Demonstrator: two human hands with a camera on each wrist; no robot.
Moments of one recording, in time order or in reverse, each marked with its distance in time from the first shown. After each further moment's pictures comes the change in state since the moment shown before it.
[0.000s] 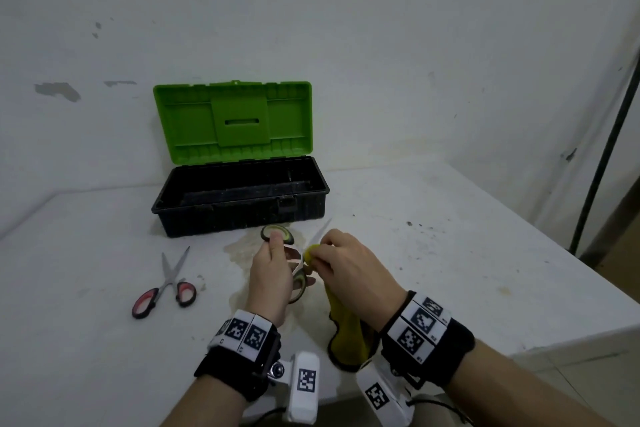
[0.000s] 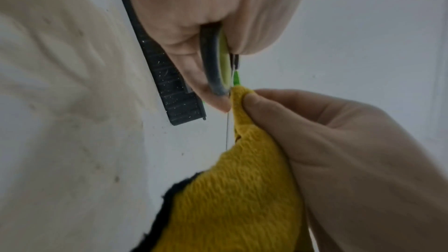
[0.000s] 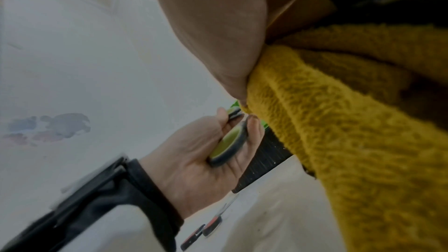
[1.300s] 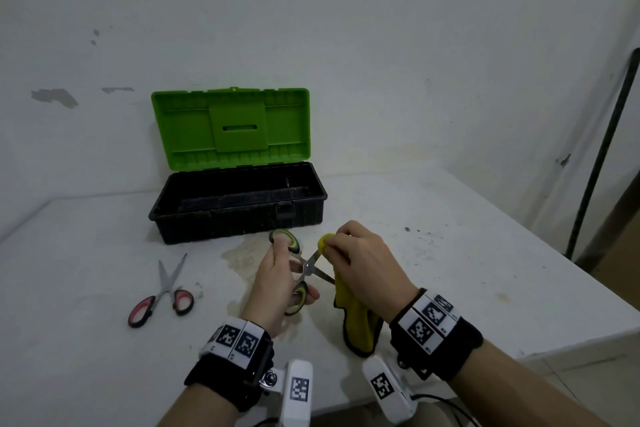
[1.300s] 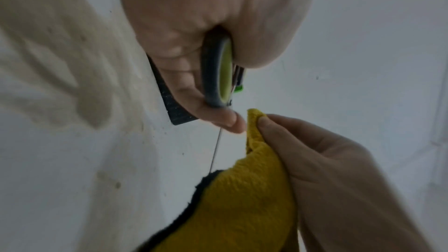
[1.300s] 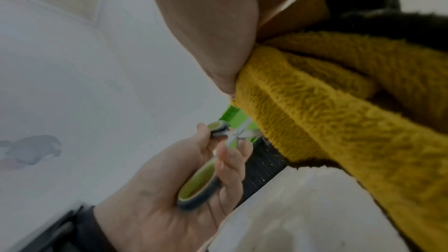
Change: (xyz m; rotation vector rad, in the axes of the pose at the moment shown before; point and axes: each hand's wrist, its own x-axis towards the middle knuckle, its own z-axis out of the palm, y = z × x) left_hand -0.005 0.007 -0.002 0.011 -0.172 -0.041; right_hand 0.004 0.022 -0.009 0.072 0.127 0.103
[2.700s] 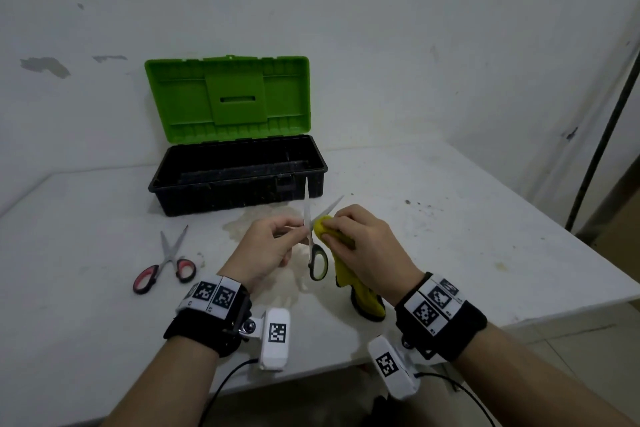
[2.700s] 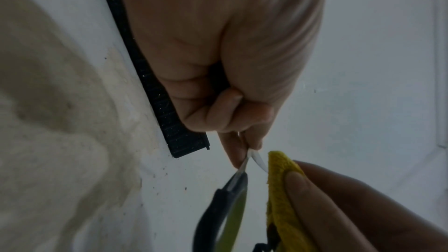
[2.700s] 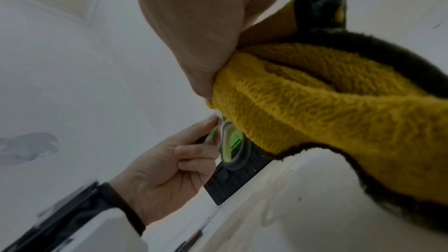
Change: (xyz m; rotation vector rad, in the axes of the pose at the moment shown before) left_hand 0.012 0.003 -0.028 0.206 -0.204 0.163; right_hand -0.025 0.005 0.006 0.102 0.105 -0.125
